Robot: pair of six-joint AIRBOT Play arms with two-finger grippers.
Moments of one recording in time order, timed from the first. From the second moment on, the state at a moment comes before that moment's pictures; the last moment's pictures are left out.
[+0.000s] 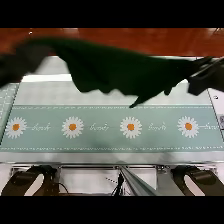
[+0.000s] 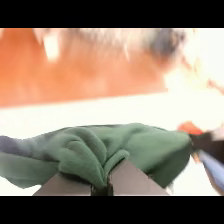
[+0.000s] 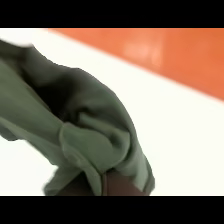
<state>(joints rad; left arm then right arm) -0.01 -0.61 1.03 0.37 -0.80 -1.03 0.11 -0.68 1.17 -1.10 1.01 1.21</state>
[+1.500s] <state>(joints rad) -0.03 -0.92 0.47 0.63 -1.00 -1.24 0.08 -1.19 0.97 -1.05 1.15 1.39</state>
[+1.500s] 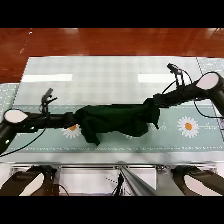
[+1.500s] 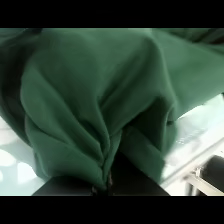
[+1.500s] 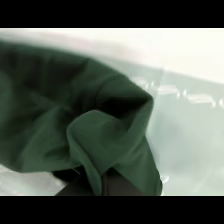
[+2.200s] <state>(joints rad) 0.20 -0.95 0.61 0.83 -1.33 -1.23 -0.03 -1.05 1.02 -1.39 1.38 1.36</state>
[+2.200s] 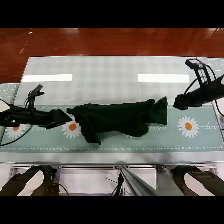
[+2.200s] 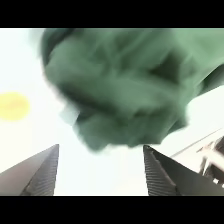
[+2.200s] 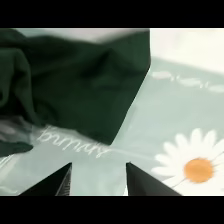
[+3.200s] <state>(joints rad) -0.34 -1.09 0.39 0.68 -0.84 -1.28 -0.10 -1.01 0.63 -0.85 1.10 1.23</state>
